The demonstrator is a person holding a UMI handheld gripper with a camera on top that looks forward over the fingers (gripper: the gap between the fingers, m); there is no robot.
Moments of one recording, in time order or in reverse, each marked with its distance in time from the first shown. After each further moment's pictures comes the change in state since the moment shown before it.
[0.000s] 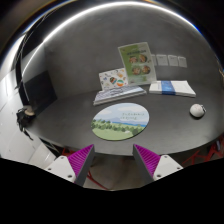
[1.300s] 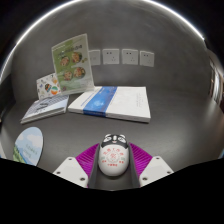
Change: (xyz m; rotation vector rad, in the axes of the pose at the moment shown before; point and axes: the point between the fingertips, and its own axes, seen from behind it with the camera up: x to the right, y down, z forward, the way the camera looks) arm 0.338 -0.114 0.082 -0.058 0.331 -0.024
